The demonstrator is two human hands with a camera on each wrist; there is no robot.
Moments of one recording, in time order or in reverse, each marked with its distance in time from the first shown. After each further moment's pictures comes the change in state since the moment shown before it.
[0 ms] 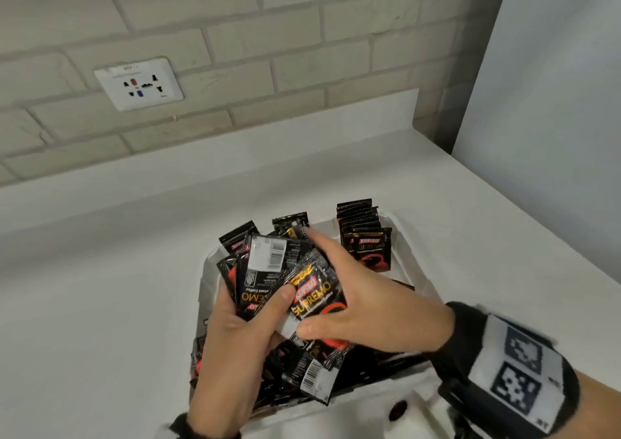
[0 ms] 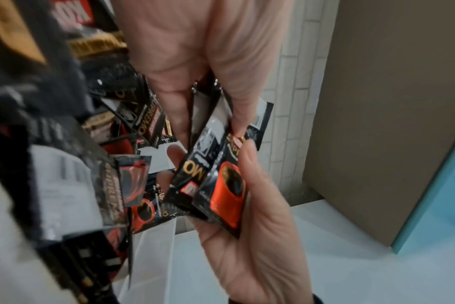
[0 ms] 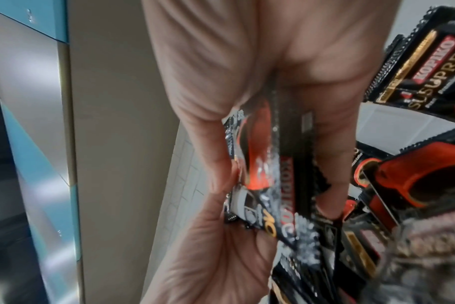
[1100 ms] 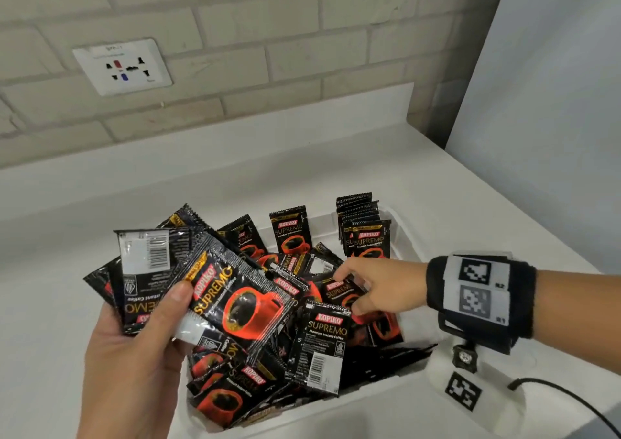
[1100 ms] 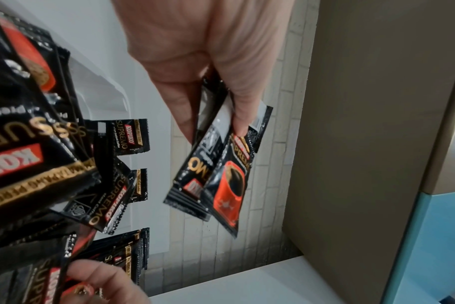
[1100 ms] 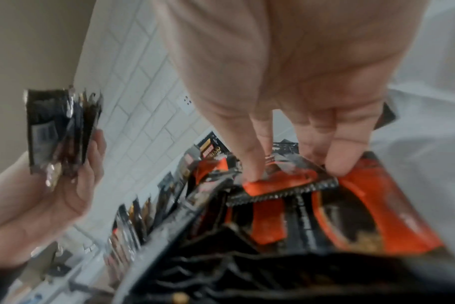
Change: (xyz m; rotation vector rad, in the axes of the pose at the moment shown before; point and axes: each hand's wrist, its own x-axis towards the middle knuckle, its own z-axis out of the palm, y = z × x) left_hand 0.006 0.024 -0.056 -0.063 0.266 0.216; right_hand 0.027 0.029 -0.031 -0.606 -0.138 0.505
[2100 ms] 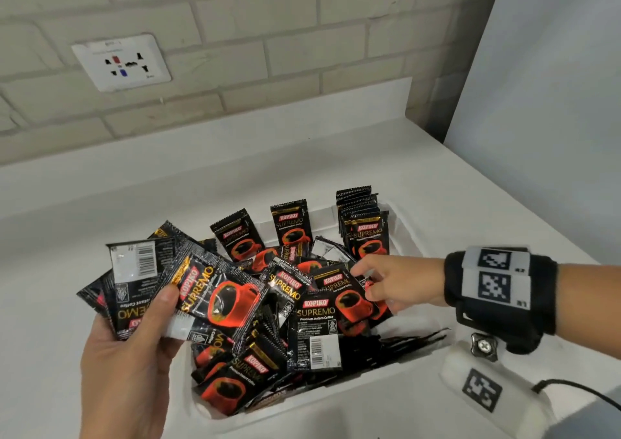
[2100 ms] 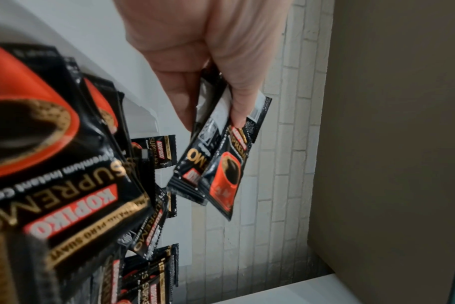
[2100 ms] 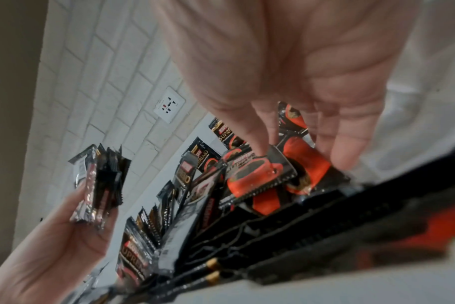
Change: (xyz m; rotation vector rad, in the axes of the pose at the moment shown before) left_hand 0.010 -0.018 -0.027 0.022 0.076 -0.024; right_hand -0.003 0.014 0.008 0.311 -0.017 0.142
